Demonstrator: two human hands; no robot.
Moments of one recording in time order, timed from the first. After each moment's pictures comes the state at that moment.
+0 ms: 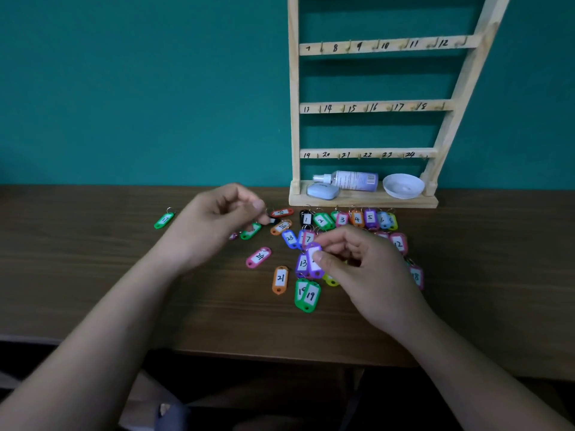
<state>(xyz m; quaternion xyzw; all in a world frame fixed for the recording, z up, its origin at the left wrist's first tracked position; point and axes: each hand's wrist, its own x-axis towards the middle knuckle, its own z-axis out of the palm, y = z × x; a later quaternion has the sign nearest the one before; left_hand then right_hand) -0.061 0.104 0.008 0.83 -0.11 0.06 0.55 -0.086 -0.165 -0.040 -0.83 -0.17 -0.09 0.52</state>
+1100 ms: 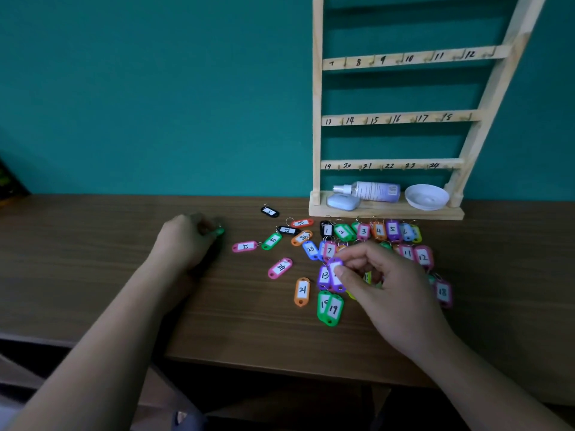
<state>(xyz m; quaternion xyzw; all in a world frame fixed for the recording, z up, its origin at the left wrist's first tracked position) -0.014 0.207 -0.034 0.96 0.17 0.10 0.19 -0.089 -0.155 -0.045 -0.84 -0.19 -0.14 0.50</state>
